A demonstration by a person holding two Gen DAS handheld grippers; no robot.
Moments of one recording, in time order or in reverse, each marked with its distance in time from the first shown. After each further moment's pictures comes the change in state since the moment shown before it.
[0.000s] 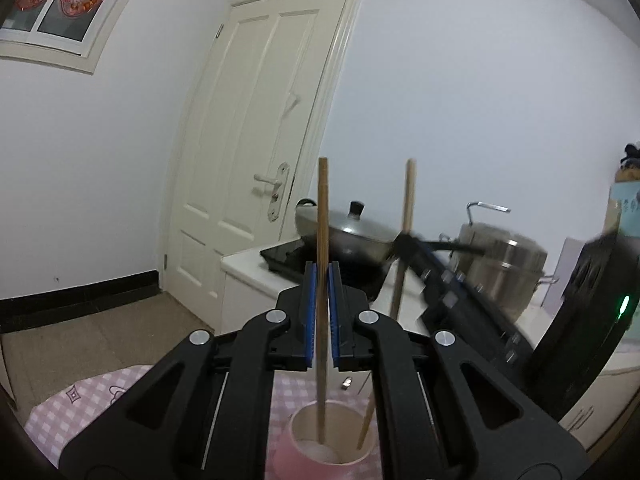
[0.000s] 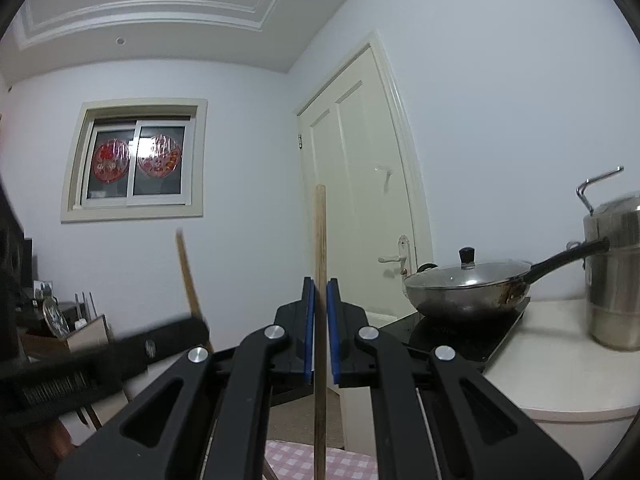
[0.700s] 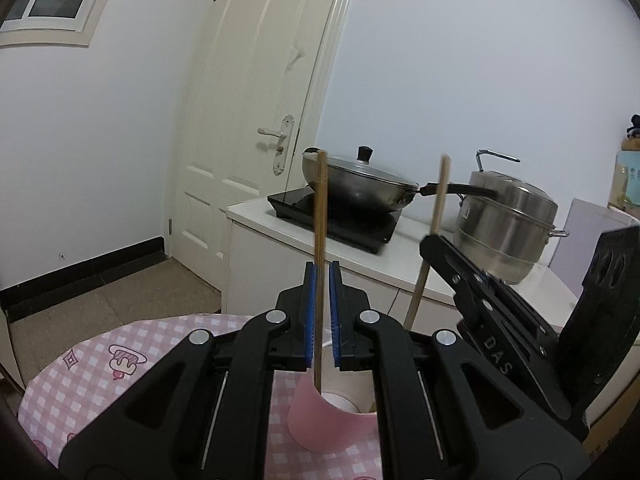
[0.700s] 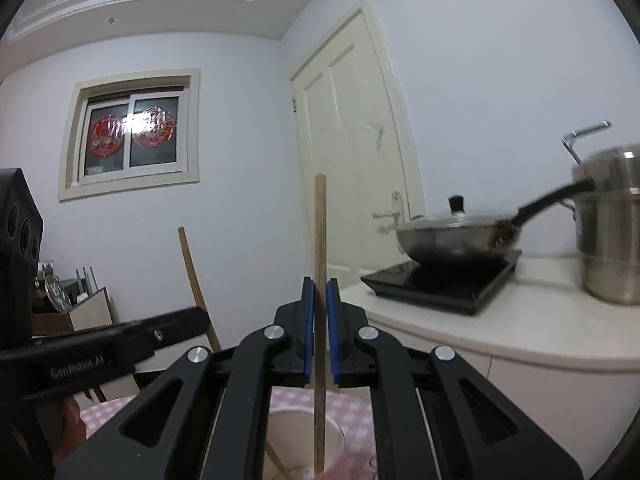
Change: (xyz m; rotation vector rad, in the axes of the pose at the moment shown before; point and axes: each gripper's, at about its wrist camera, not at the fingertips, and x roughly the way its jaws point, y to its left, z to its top) left arm 0.008 0.010 -0.038 0.021 0.147 0.009; right arm -0.031 -0.012 -0.042 0.014 0.140 -0.020
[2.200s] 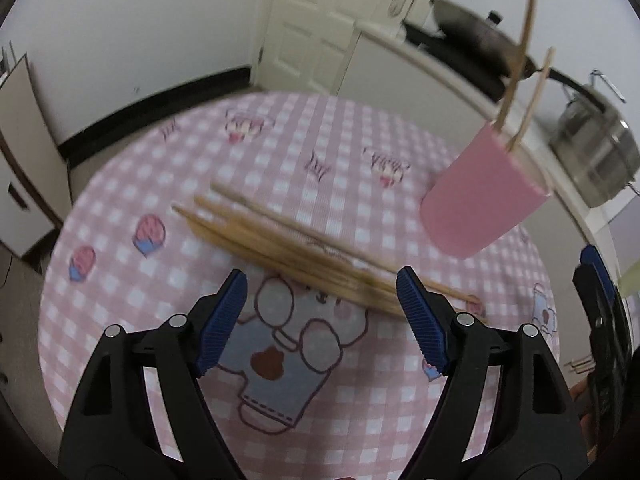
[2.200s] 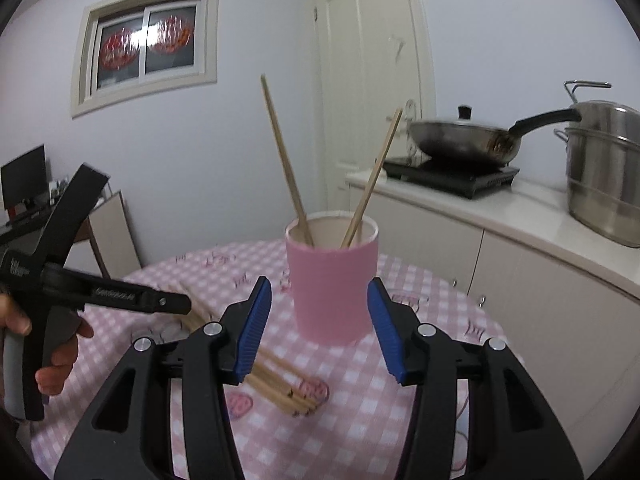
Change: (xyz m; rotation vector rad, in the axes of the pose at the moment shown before) left arm -0.020 0.085 -0.101 -0.247 0.598 0.286; right arm -0.070 0.030 -0.068 -0.092 0.365 0.020
